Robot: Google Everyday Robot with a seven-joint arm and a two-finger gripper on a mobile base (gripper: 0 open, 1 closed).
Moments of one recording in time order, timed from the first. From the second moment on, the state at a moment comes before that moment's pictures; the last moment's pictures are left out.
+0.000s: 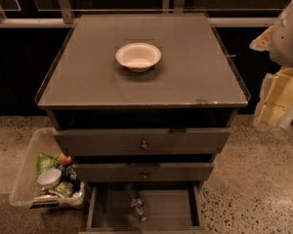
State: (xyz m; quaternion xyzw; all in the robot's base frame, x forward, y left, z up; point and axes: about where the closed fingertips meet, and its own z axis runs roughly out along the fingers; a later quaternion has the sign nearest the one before) arm 0.438 -0.217 0.976 -0.60 0.78 -0.03 0.16
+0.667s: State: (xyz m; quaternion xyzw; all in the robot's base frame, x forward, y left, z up) arm 0.432 -0.218 0.958 -0.59 0.79 -0.03 0.18
